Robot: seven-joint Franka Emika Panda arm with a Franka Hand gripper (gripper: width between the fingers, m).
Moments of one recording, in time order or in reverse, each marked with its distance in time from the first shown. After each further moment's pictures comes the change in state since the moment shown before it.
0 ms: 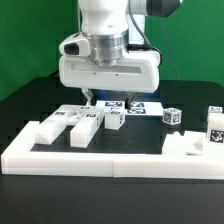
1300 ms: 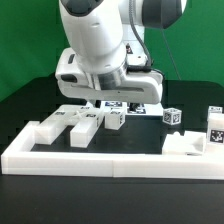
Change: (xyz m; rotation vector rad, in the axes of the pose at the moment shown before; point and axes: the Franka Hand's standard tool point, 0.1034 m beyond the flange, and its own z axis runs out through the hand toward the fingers) arm -0.002 -0.005 0.010 -0.012 -0.417 -0.013
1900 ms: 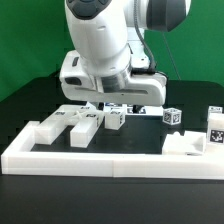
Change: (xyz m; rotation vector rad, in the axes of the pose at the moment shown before) arm 0.002 -0.008 0.004 -0.004 0.000 -0.014
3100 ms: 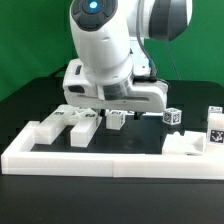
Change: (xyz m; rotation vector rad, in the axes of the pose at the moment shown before) arm 0.003 0.002 0.020 -0.002 -0.003 -0.007
